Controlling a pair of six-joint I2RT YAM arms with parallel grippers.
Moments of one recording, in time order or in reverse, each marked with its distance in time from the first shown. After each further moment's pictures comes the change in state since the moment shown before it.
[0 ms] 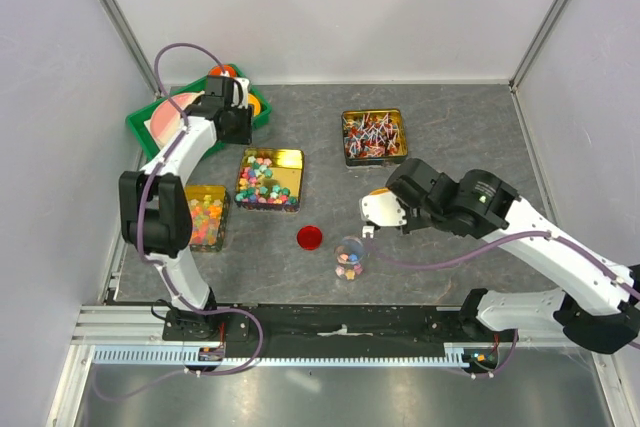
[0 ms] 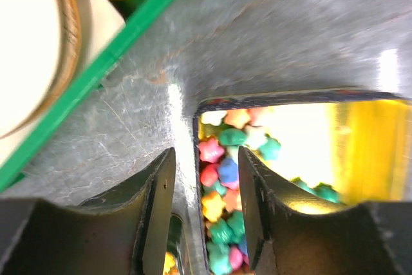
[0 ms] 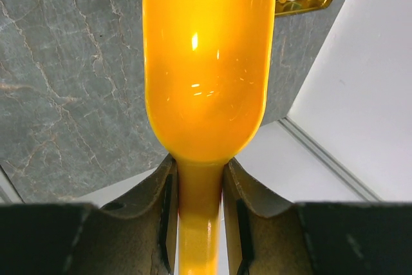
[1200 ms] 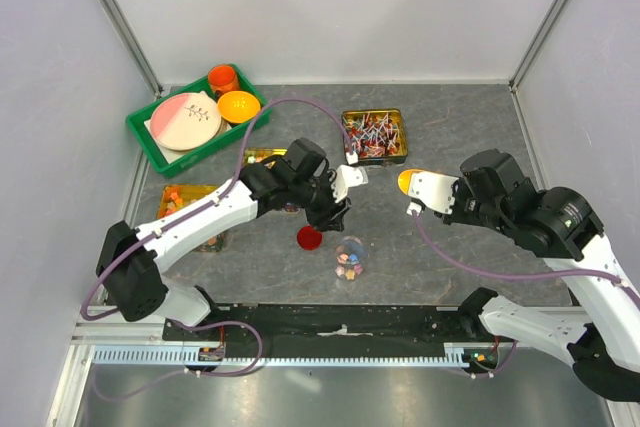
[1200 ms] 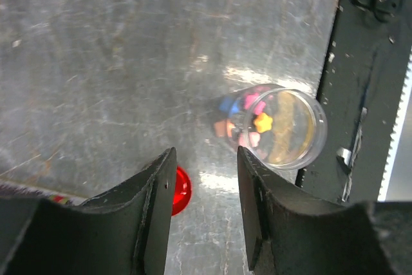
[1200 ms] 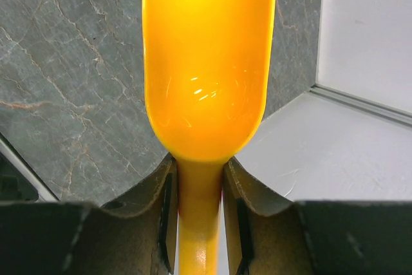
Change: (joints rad) left arm -0.671 -0.409 -0.301 -0.025 0.474 0.313; right arm -0.288 -0.245 0.023 -0.004 -0.156 0.034
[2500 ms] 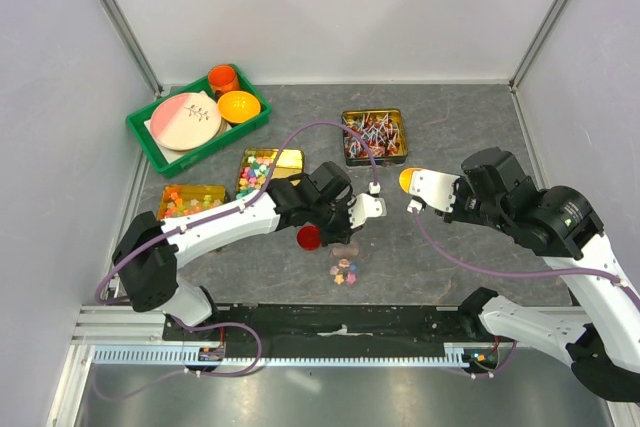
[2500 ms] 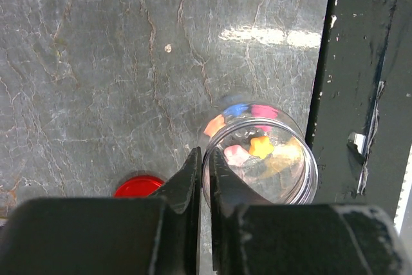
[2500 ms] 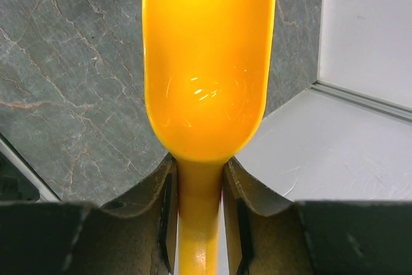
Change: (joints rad) left arm -0.165 0.085 -0.038 0.022 -0.112 0.060; right arm -0.019 0.005 0.004 0.000 -0.004 -0.001
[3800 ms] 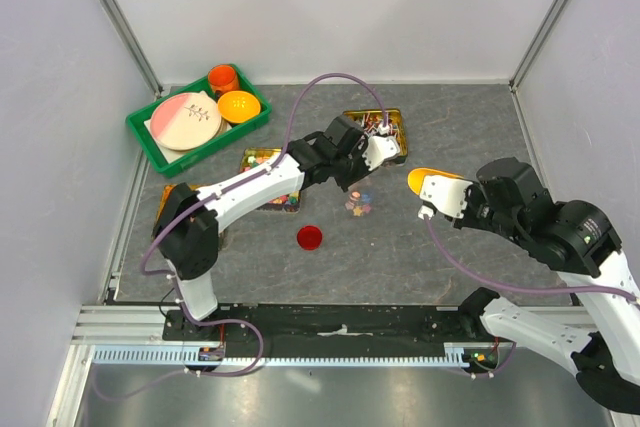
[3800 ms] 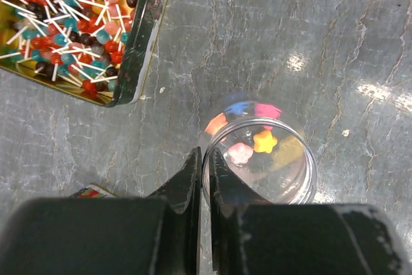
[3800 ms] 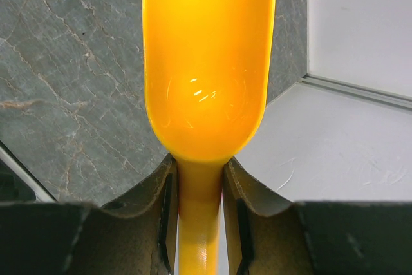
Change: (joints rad) left arm 0.126 0.267 0.342 0.094 -0.255 0.001; right arm -0.002 -0.069 -0.016 0.000 0.024 0.000
